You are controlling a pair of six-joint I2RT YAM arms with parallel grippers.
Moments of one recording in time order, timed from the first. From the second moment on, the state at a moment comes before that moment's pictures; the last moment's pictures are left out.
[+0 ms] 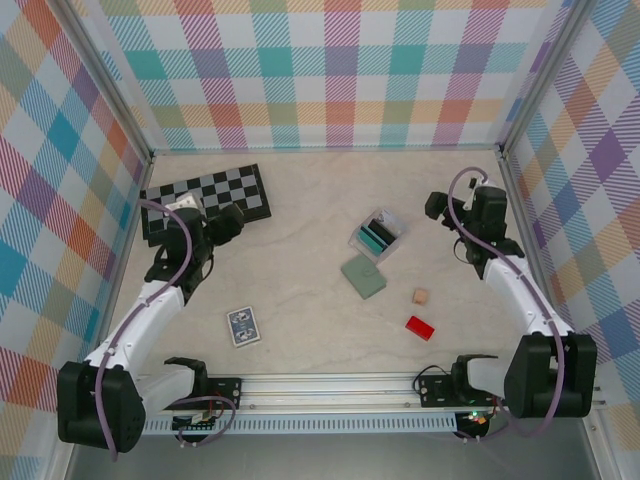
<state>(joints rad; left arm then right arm) -0.16 1.08 0.70 -0.11 -0.06 -0.59 0.01 1.22 0.84 -0.18 -0.07 0.42</state>
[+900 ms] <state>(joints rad) -0.80 1.72 0.90 0.01 0.12 -1.21 0.01 1.29 0.84 -0.29 -0.21 0.45</state>
